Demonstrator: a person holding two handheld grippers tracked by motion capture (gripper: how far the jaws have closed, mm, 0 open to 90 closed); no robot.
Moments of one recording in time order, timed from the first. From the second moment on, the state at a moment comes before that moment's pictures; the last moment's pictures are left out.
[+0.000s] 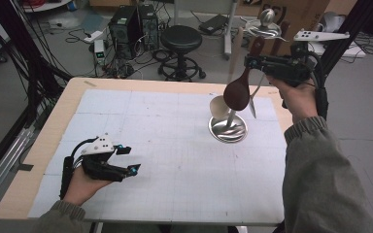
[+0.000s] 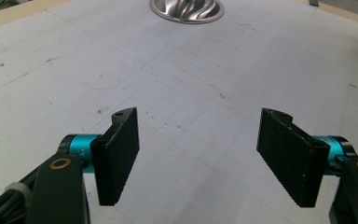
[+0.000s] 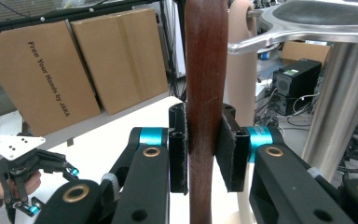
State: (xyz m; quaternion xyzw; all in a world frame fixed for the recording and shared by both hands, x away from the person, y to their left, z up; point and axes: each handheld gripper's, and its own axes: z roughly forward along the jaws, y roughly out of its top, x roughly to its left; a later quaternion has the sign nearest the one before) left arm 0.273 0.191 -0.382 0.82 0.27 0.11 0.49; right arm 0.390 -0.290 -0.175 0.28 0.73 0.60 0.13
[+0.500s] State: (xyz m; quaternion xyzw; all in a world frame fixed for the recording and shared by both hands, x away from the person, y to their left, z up) left arm 0.274 0.192 -0.383 0.82 0.28 0.11 0.49; right arm 0.399 -0.297 -0.178 0.30 0.72 0.61 0.14
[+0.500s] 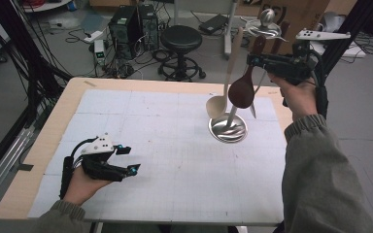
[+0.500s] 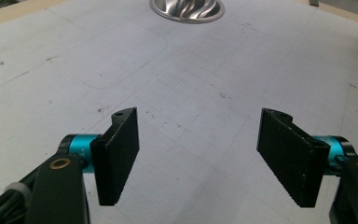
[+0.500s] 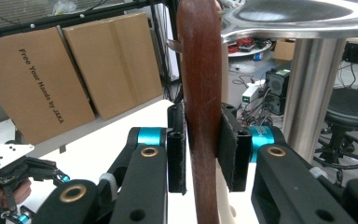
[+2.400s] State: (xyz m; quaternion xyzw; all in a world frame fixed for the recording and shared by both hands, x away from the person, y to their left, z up) left arm 0.280 0.193 -0.383 0.81 0.30 0.11 0.49; right arm 0.339 -0.280 -0.241 0.30 0.73 0.60 0.17
